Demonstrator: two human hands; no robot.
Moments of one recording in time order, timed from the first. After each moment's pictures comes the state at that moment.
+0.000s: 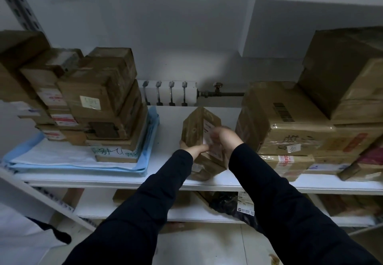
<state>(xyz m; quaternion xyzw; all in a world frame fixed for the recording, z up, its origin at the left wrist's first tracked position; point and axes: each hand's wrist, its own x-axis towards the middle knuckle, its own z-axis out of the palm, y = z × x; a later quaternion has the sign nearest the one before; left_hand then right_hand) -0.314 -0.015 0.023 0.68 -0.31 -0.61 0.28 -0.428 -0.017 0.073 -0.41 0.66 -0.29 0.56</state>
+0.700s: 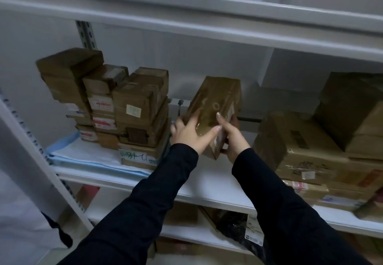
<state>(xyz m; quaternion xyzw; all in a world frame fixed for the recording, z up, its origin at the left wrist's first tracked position) -0.262 0.020 0.120 0.70 -0.58 -0.23 0.35 -0.386 -0.008 0.114 -0.41 0.44 -0.49 0.63</state>
